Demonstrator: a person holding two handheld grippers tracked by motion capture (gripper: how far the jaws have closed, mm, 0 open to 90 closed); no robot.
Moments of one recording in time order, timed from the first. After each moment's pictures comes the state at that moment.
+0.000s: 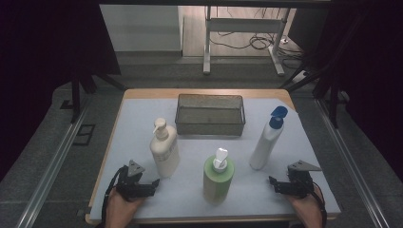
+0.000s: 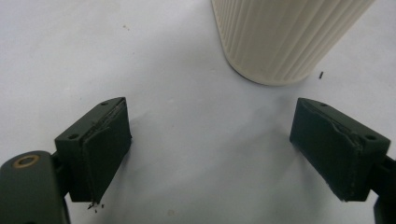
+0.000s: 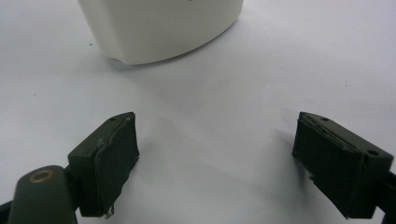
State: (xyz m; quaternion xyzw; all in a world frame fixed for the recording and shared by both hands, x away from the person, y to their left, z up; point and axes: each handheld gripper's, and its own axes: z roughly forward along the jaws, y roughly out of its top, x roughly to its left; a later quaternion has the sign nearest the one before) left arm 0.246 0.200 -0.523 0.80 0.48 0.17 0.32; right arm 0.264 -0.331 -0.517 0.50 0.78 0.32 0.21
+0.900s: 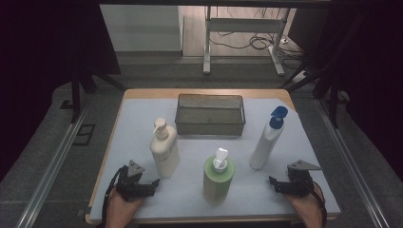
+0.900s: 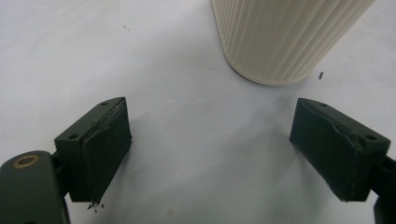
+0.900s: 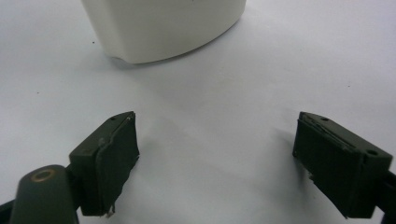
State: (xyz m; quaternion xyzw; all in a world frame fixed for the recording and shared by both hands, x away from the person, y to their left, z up) left arm 0.246 0.200 -0.523 0.80 0.47 0.17 0.32; right arm 0.265 -0.331 -0.516 0.50 0.78 0.31 0.20
